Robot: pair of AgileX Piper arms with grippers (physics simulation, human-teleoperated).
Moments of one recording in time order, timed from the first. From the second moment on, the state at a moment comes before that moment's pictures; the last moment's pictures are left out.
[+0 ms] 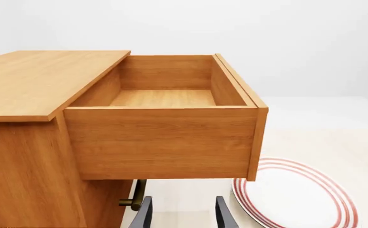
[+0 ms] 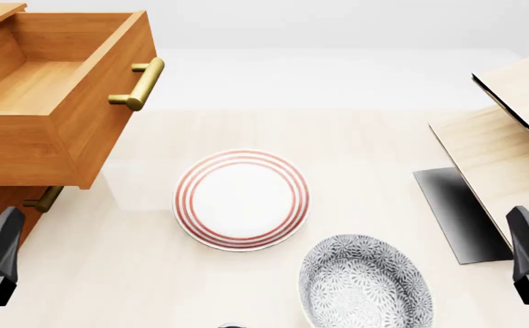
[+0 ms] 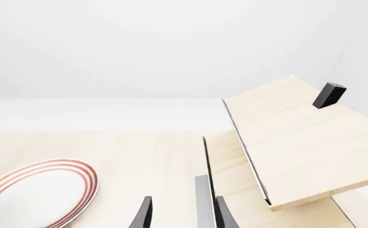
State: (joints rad) left arm -0.02 0.00 0.00 0.00 0.00; right arm 0.00 0.00 0.00 0.00 0.00
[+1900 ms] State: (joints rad) left arm -0.29 0.09 -0.25 0.08 0.11; right arm -0.05 0.00 -0.01 0.00 -0.01
